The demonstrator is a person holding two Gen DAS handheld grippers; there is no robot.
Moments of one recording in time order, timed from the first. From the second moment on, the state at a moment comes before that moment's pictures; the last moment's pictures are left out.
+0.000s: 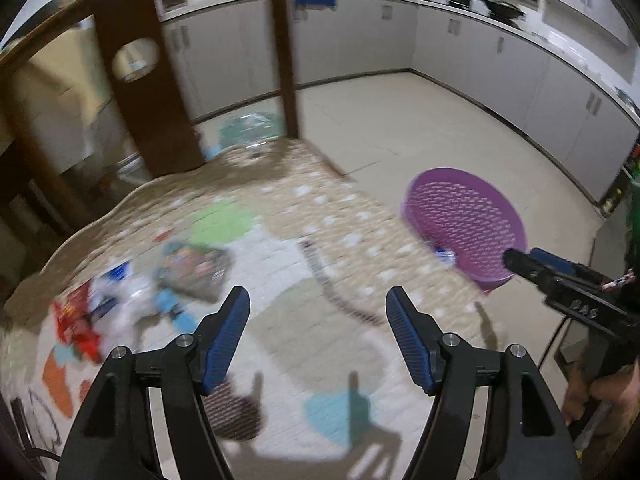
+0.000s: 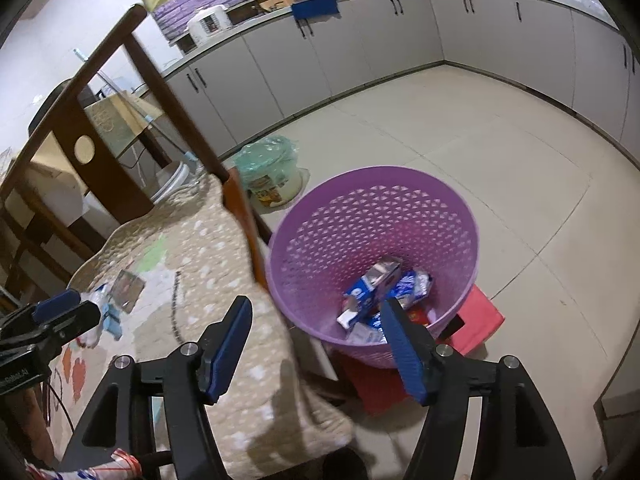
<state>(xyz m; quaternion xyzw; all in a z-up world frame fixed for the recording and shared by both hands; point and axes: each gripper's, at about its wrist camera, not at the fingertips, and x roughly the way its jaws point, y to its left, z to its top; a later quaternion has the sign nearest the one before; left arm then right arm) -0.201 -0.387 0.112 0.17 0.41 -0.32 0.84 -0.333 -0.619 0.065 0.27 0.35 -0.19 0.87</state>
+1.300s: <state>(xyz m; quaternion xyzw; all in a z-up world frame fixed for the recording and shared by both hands) -0.017 -0.150 0.042 -0.06 0.51 -0.18 0.84 -0.129 -0.382 0.036 0.12 0.47 0.03 0.88</state>
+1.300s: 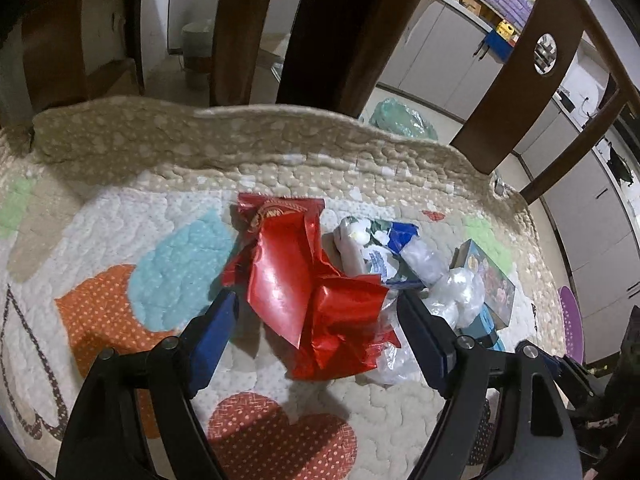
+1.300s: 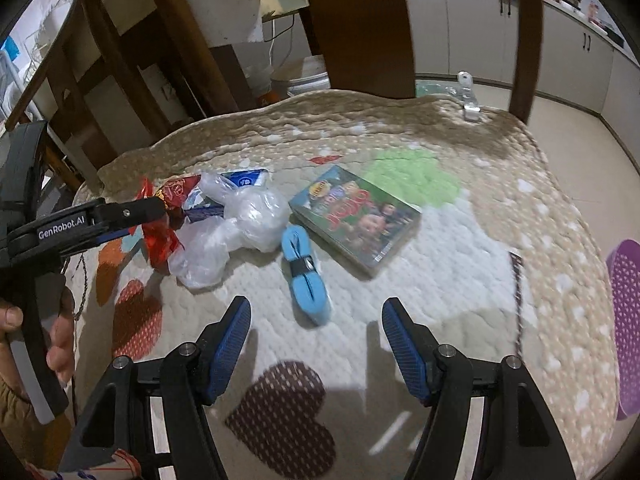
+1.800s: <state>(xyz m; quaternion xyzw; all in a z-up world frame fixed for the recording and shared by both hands) -0.035 -0.158 0.044 -0.04 0.52 -0.19 0.83 -0.112 -0.371 0.020 0.12 0.47 0.02 0.87</state>
